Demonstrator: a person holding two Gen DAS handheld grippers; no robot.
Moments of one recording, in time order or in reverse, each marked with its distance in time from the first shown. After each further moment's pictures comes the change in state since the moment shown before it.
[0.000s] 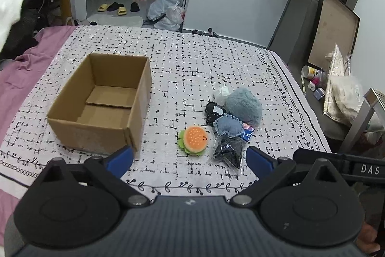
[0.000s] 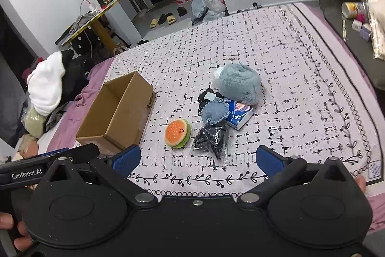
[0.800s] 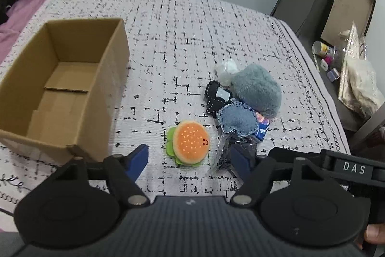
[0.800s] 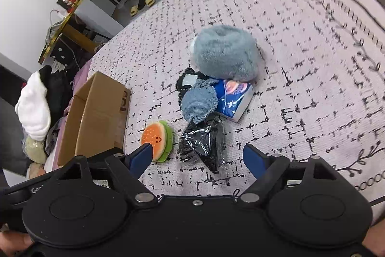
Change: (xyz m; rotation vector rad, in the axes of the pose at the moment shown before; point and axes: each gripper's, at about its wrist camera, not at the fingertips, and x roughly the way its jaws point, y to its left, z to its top) left arm 0.127 0.001 0.019 -0.013 0.188 -0.037; right arm 0.109 -0.050 0.011 0.238 0.136 0.048
